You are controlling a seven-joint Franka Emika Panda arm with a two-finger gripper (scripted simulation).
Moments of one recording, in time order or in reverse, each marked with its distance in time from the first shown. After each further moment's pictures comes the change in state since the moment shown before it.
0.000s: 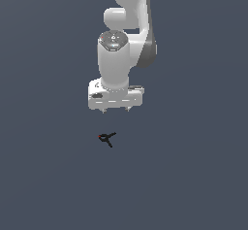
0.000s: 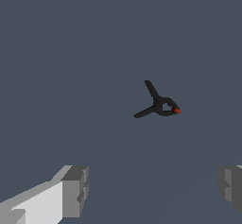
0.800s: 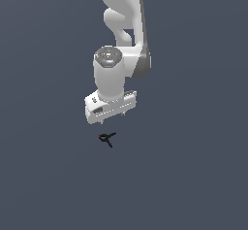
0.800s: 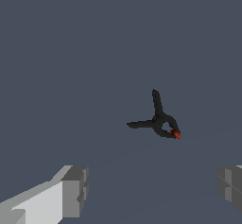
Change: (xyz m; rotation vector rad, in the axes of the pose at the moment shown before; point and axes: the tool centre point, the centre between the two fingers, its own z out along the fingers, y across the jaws) arm 0.014 0.016 0.032 -0.006 -0.004 -0.341
